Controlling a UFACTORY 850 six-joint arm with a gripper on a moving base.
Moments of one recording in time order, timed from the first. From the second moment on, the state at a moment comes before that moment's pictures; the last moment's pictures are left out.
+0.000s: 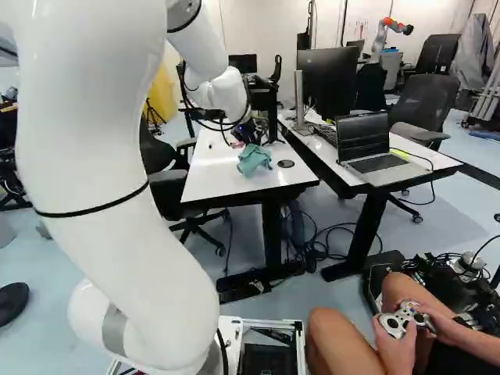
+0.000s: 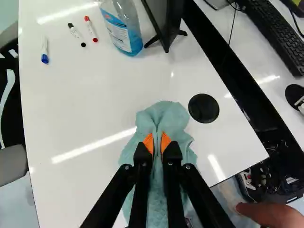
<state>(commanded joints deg) -8.7 -9.7 -60.0 0.0 -14.6 0.0</state>
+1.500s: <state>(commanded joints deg) -18.7 -15.0 -66.2 0.0 -14.6 0.0</state>
